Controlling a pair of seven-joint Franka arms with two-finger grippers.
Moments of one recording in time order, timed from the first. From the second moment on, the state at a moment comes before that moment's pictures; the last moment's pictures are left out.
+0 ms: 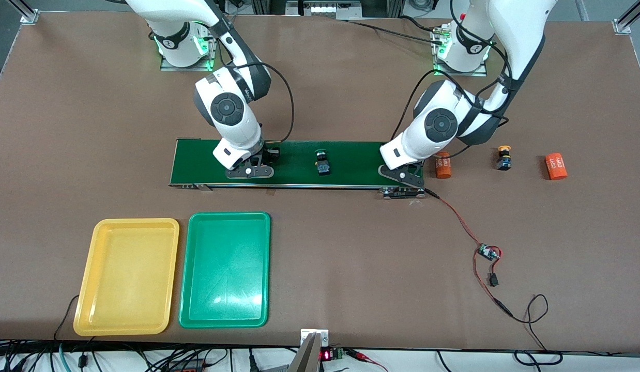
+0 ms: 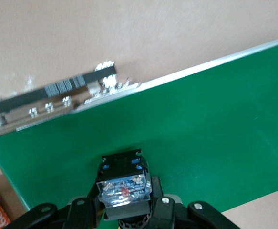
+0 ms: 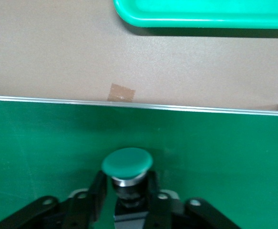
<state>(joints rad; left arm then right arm) -0.03 0.39 -0.50 -2.06 0.01 2.32 -0.21 0.54 0.40 0.07 -2.00 0.01 2.36 0.55</state>
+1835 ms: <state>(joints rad) 0.61 0.38 -0.41 -2.17 0.15 2.15 0.11 0.29 0.79 -0.03 -1.33 0.00 2.27 0.25</state>
